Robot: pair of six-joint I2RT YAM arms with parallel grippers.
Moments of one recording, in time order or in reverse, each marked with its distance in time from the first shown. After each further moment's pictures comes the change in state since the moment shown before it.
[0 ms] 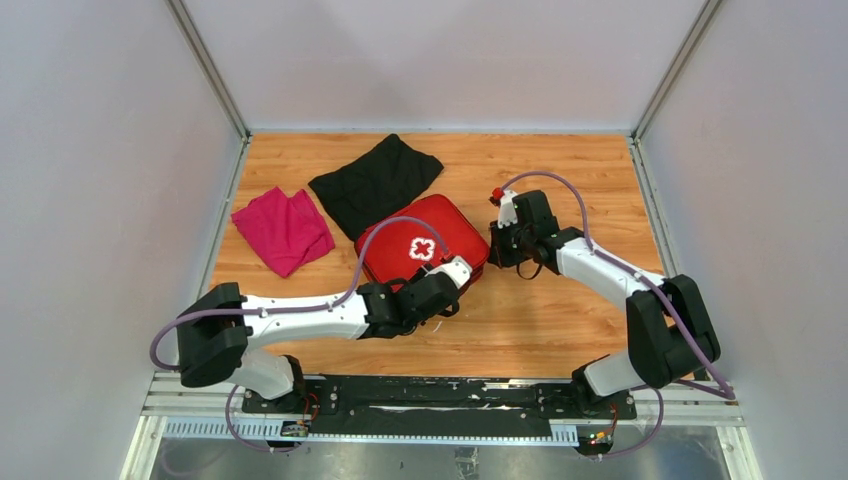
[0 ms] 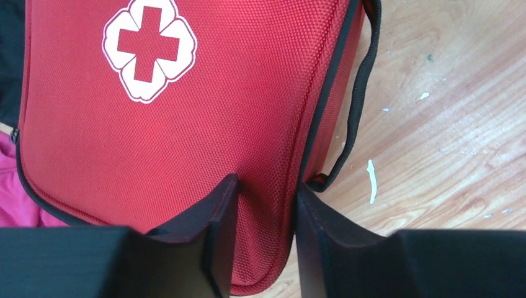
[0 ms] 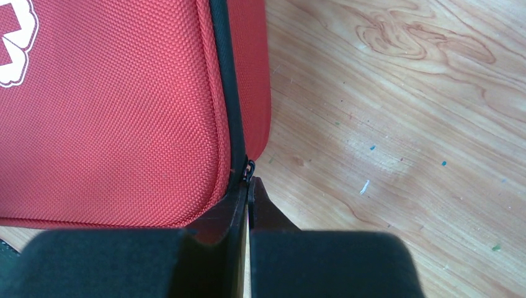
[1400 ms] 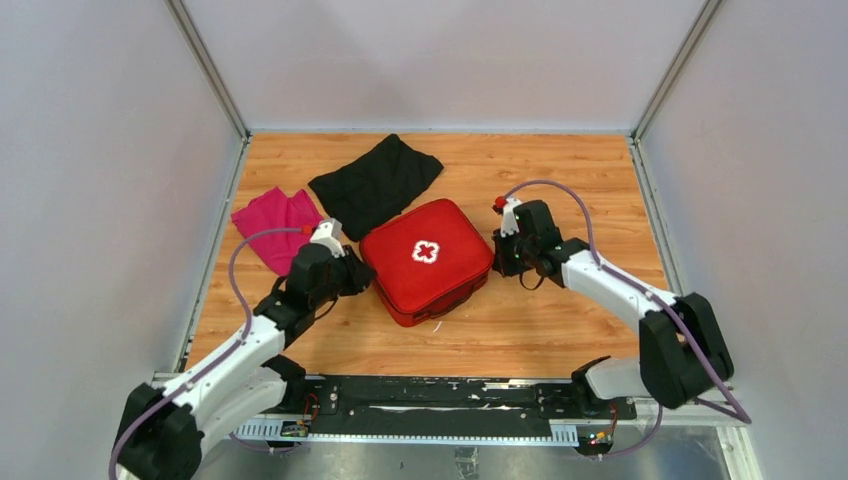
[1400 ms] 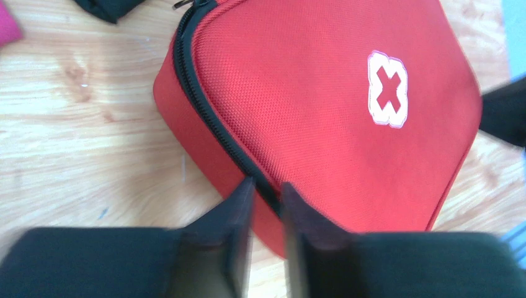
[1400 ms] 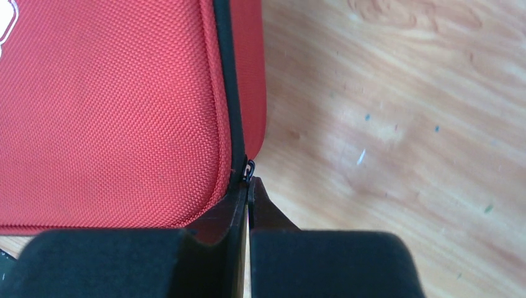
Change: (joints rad) left arm 0.711 -0.529 -0.475 0.355 0.589 -0.475; right arm 0.039 -0.143 -0.103 -0.024 0.118 0.035
